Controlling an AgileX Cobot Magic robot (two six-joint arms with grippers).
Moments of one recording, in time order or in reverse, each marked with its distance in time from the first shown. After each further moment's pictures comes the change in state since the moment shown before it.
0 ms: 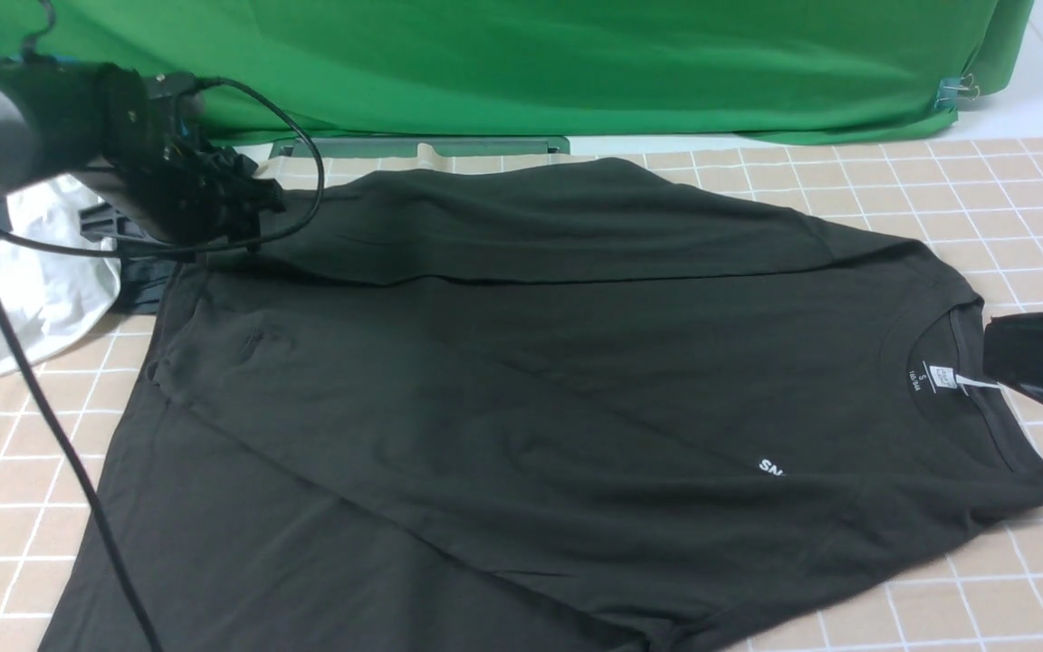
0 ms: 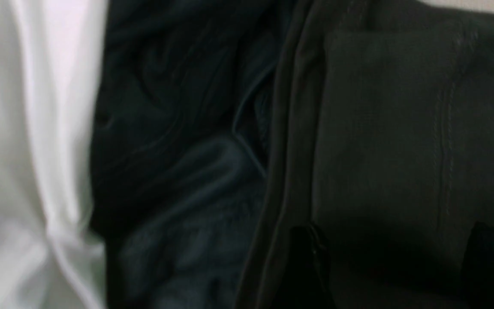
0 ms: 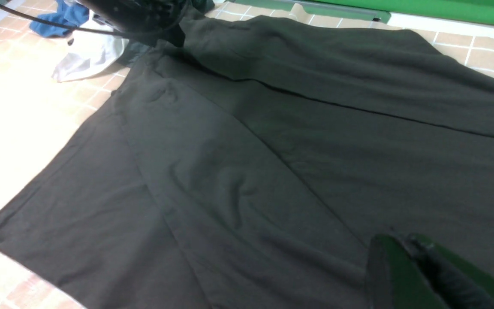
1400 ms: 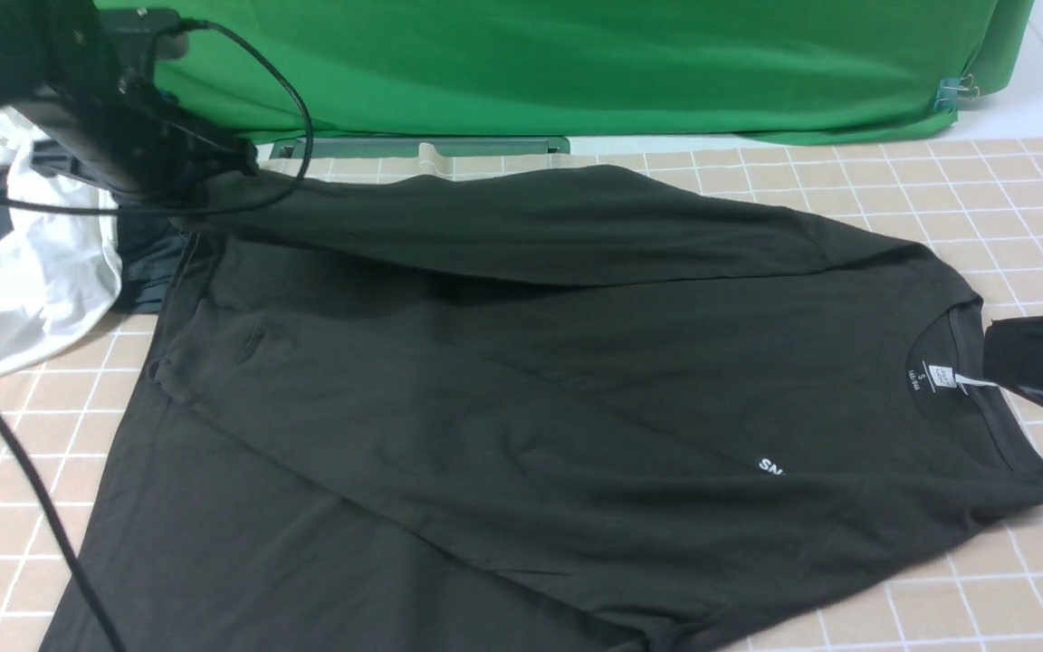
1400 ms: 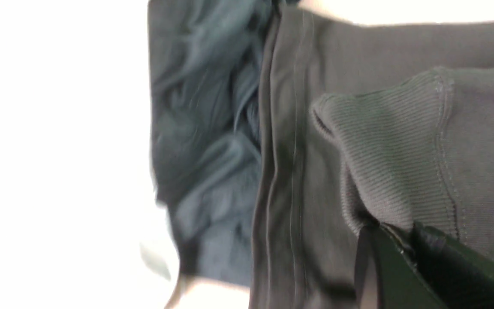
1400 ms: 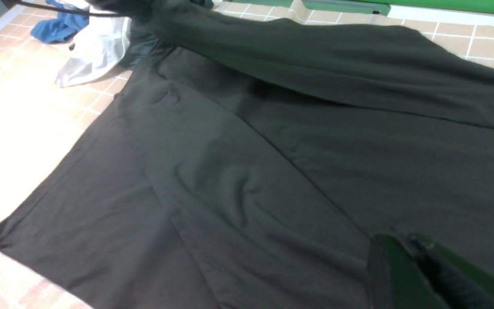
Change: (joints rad) right arm 0.000 0.000 0.000 0.000 0.005 0.035; left arm 0.000 -0.190 -0.016 0.006 0.230 0.168
